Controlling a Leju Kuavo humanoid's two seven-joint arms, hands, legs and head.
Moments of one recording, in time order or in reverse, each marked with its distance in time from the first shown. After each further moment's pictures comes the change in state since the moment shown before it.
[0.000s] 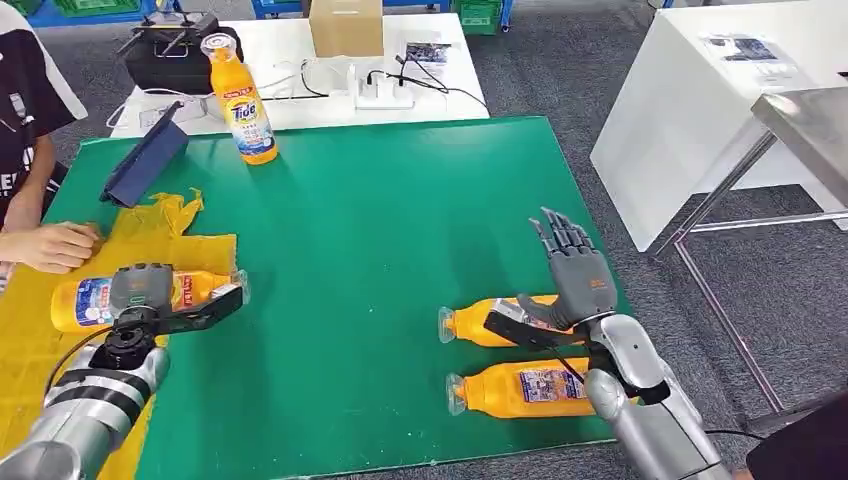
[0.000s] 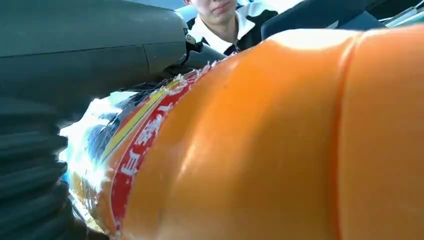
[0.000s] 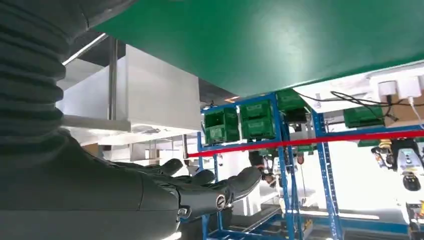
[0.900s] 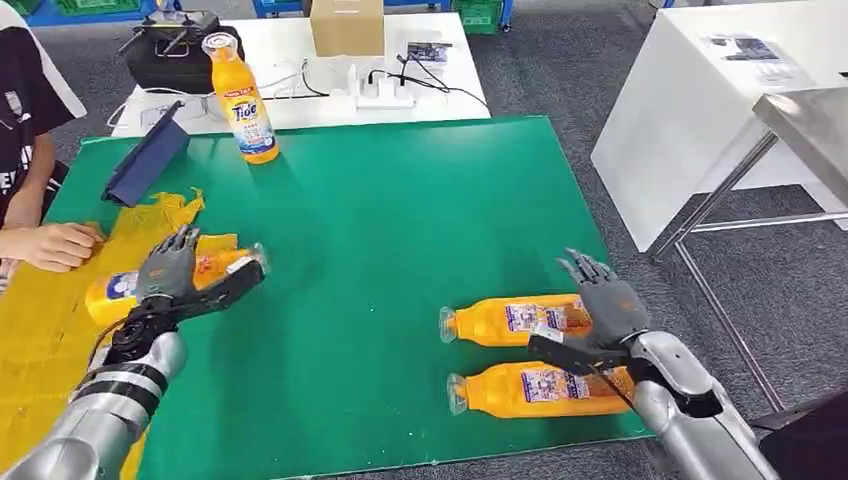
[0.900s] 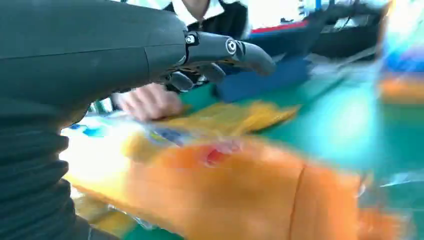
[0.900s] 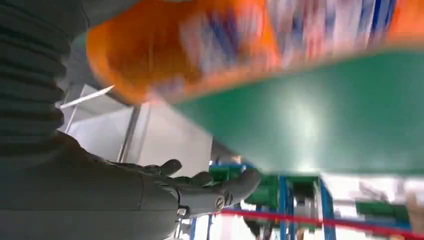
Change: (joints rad) left arm 0.031 -0.104 0.080 -0.135 0.318 0.087 -0.254; right arm 0.097 -0.134 -0.050 0.034 -0.137 0.203 -0.084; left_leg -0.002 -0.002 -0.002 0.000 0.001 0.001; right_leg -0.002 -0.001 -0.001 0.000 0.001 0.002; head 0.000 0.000
